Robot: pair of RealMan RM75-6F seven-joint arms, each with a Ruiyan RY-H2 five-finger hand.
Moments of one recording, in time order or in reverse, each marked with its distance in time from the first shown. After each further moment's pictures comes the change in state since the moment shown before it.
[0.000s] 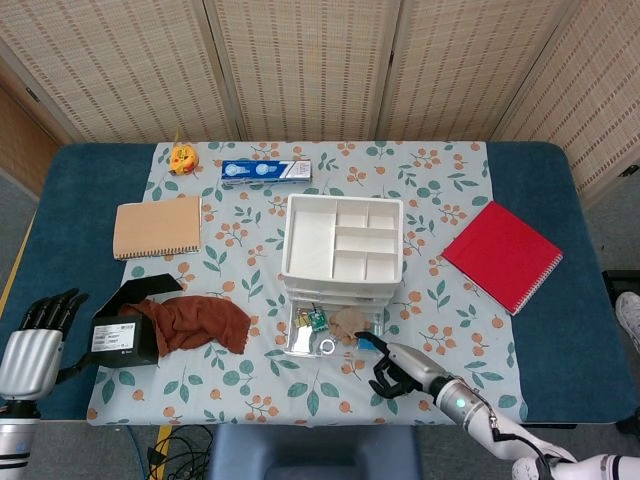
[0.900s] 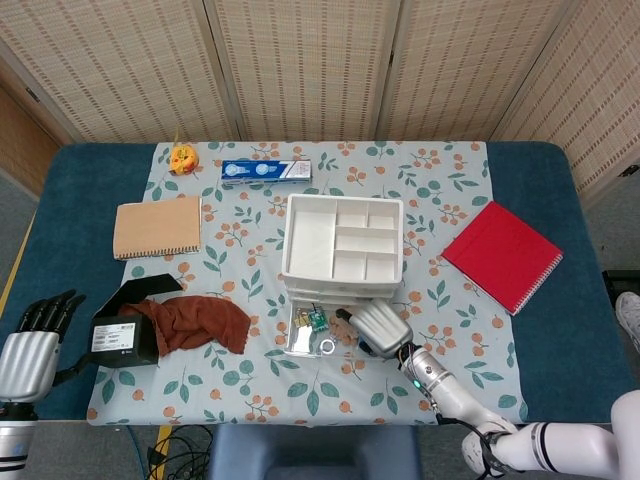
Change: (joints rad) left arm 0.007 0.000 0.005 0.009 0.001 0.006 -0.016; right arm 0.148 -0.278 -0.013 0.278 -0.064 0.285 -0.852
